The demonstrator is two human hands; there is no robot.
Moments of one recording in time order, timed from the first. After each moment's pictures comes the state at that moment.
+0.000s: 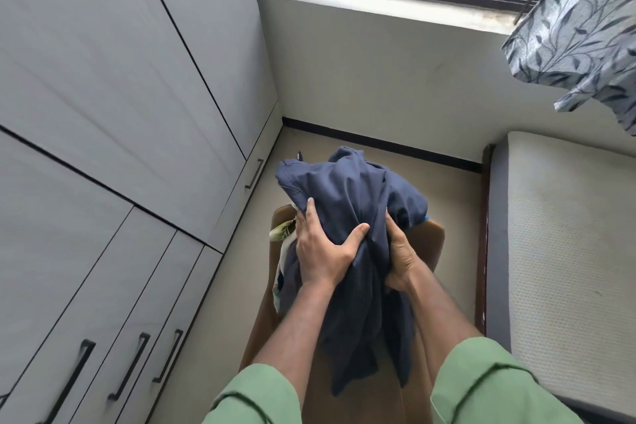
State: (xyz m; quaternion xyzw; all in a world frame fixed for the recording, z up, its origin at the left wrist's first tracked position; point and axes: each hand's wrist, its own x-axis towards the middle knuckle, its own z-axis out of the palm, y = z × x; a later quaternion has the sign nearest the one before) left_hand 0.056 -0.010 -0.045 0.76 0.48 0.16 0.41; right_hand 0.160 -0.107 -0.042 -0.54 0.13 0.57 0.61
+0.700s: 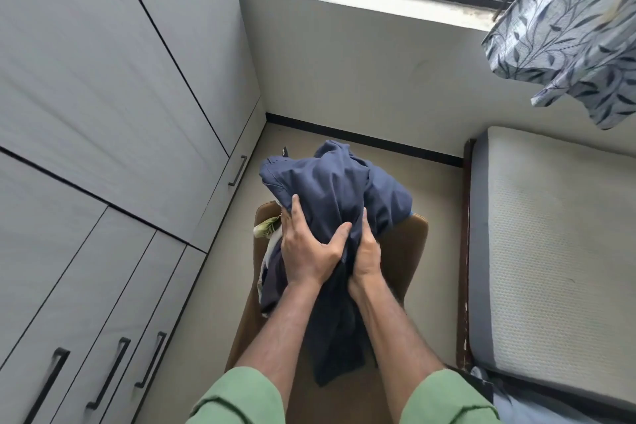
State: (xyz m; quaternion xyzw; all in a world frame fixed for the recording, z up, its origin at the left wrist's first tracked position) left_hand 0.058 -0.014 -0.053 0.77 0.47 0.18 0.40; right_hand 0.118 -0.083 -0.051 -0.57 0.18 0.36 0.72
